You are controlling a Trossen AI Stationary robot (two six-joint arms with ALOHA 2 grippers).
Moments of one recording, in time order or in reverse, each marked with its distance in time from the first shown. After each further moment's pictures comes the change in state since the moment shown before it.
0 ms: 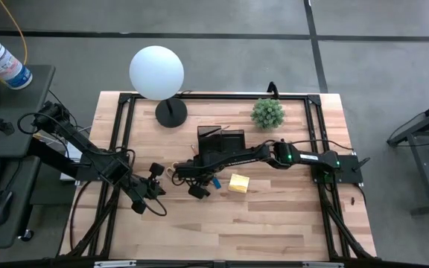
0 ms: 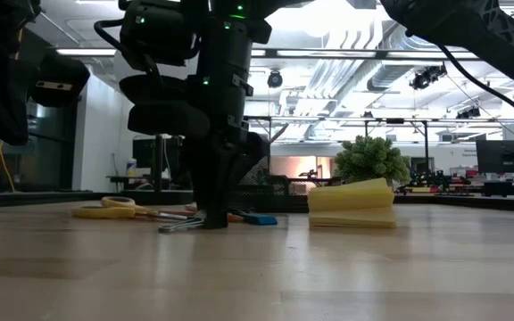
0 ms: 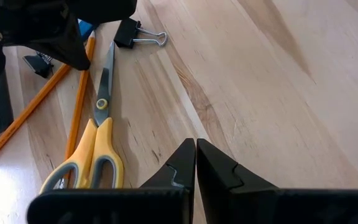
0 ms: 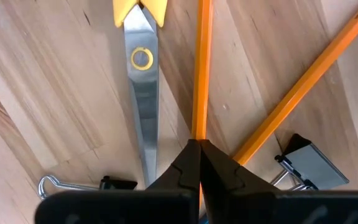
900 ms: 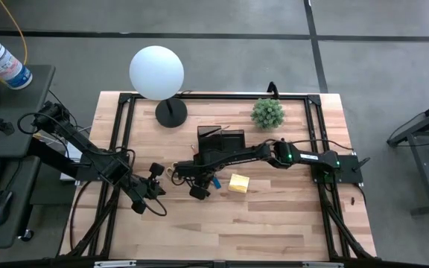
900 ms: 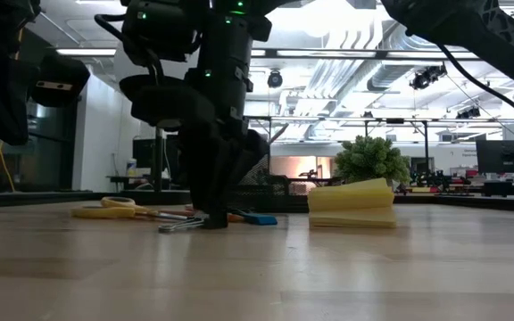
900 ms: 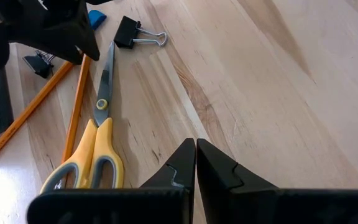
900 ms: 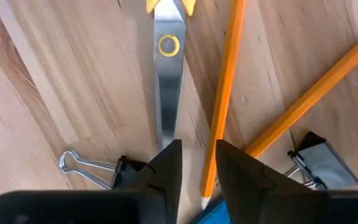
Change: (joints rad) left arm 0.000 0.000 0.000 0.000 0.000 0.002; right arm -0.004 -0.011 0.011 -0.011 -0.071 -0.070
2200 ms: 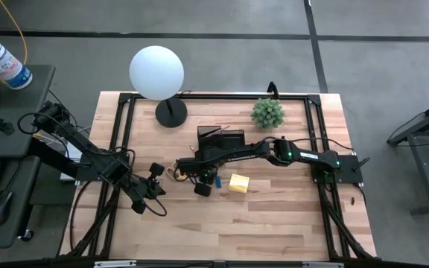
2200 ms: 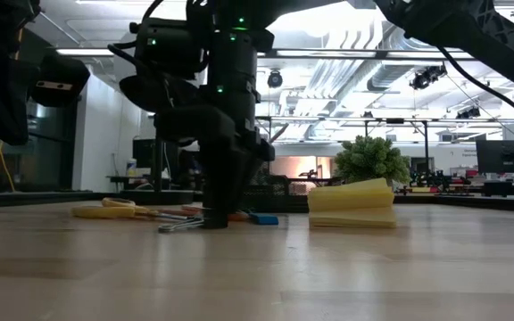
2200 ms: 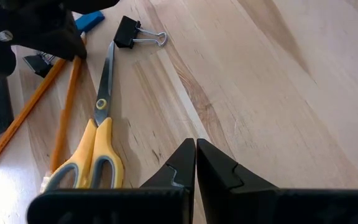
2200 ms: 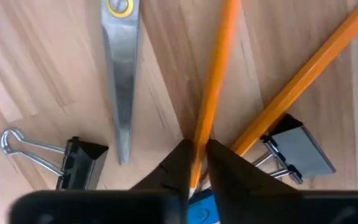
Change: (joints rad) left arm 0.000 0.000 0.000 -0.001 0.000 0.003; right arm -0.024 -0.002 -0.046 -0.050 -0.019 -0.069
